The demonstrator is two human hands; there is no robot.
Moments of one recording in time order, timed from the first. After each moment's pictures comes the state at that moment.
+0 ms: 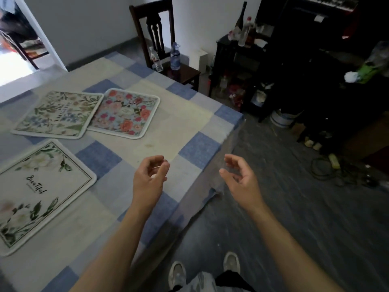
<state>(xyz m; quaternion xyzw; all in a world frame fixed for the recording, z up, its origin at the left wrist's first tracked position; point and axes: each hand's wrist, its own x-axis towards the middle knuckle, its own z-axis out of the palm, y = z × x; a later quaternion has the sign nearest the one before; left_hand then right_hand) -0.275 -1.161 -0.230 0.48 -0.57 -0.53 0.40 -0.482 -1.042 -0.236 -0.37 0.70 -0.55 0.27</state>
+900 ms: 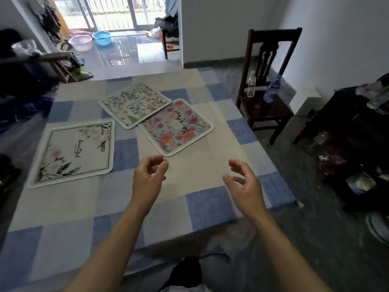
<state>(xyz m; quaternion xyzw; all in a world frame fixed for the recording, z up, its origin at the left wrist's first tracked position) -0.388 -1.252 -0.227 0.65 -0.40 -0.36 0.54 -0.646 -1.276 -0.238 -0.62 0.54 -0.41 0.39</state>
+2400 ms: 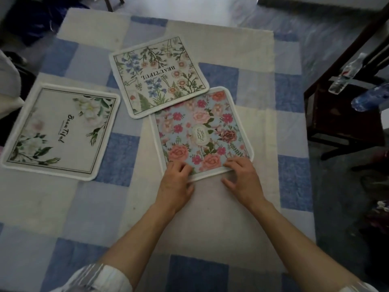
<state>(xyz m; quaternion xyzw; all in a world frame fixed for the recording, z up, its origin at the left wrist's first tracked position) -0.380 -1.471 -0.357 0.79 -0.55 -0.19 0.19 -0.567 -1.598 -0.363 -0.86 0.42 -0.07 0.28</state>
